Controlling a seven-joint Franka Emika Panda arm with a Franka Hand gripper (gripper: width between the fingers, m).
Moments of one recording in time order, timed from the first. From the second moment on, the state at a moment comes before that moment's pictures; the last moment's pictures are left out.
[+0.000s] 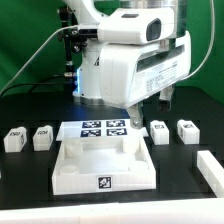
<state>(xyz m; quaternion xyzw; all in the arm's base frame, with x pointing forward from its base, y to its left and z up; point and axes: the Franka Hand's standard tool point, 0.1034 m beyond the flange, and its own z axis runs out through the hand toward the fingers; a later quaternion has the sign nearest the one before) 0.566 0.056 0.114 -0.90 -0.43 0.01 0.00</state>
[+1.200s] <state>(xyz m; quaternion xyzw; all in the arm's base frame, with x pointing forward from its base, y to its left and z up) 0.527 0.042 0.104 -0.76 -0.65 -0.01 -0.03</state>
